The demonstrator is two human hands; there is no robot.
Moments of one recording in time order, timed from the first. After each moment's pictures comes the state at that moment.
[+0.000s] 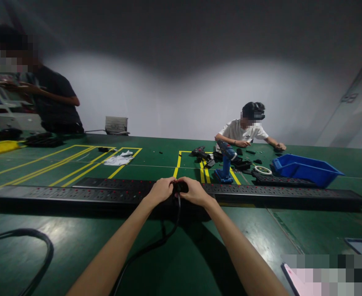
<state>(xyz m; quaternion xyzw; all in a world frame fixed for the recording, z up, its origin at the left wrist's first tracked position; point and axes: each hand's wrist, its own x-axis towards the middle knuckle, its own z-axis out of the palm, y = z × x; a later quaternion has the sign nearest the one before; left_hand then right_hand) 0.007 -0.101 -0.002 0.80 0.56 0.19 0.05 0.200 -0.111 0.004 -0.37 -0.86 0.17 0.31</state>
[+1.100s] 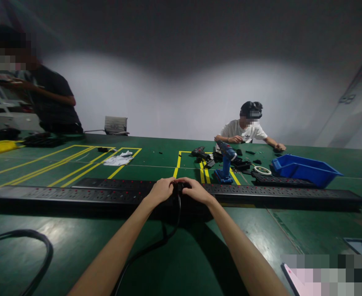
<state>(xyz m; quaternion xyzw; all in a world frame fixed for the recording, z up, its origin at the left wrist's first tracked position) 0.008 -0.104 0.001 0.80 0.57 0.19 0.05 0.202 -0.106 0.004 -0.34 -0.83 0.27 0.34</state>
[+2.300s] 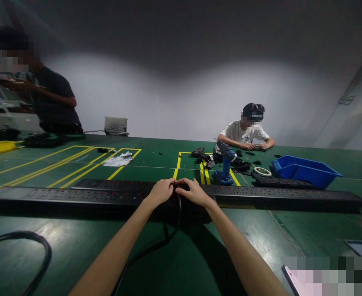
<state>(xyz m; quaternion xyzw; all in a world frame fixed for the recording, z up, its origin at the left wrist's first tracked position) 0.007 -0.103 0.000 0.80 0.56 0.20 0.06 0.198 -0.106 0.004 -0.40 -0.83 0.25 0.31</state>
